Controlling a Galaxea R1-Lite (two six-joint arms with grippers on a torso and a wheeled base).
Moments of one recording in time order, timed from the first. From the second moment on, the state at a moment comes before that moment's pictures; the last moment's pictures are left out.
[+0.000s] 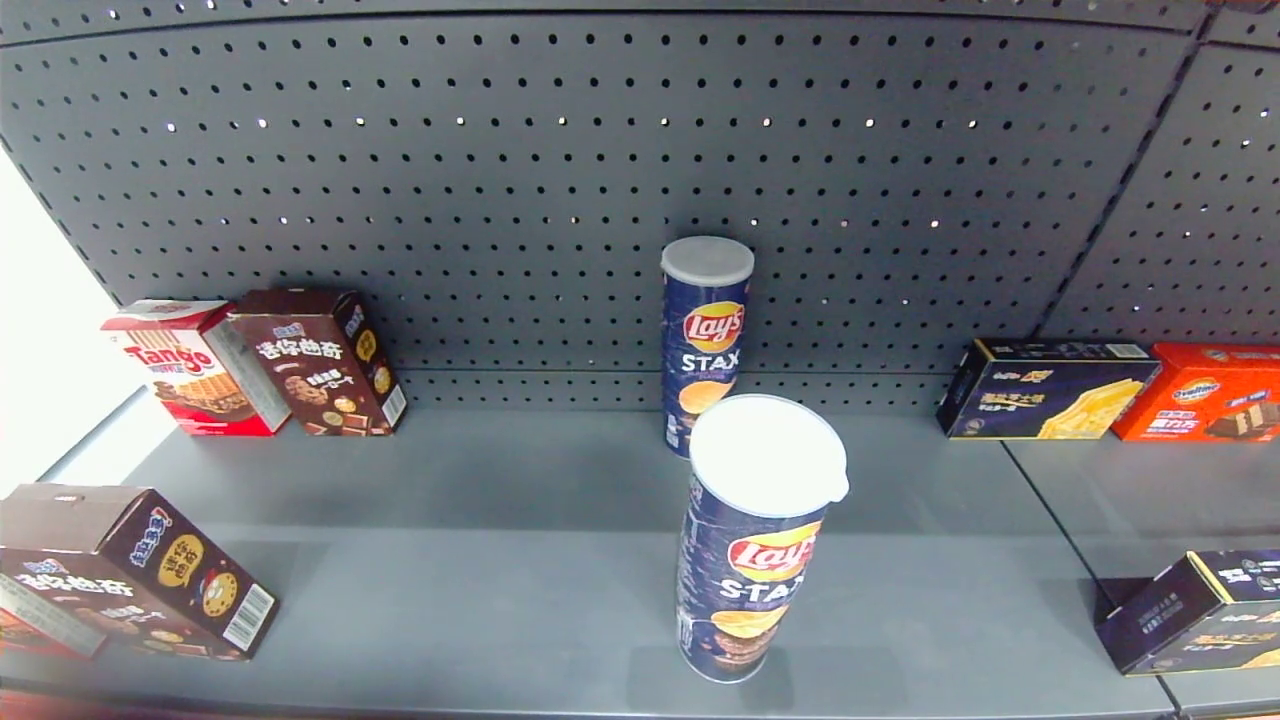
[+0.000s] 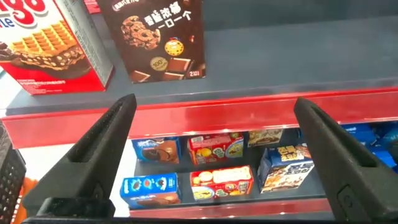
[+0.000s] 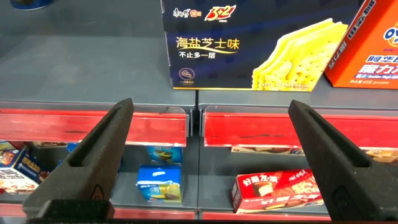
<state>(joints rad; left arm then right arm) 0.00 0.00 0.00 0.00 -0.06 0.05 0.00 0.00 0.00 0.00 0.02 -0.01</state>
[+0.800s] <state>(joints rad) 0.00 0.00 0.00 0.00 -0.05 0.04 0.18 0.51 -0.51 -0.04 0.13 -0.04</state>
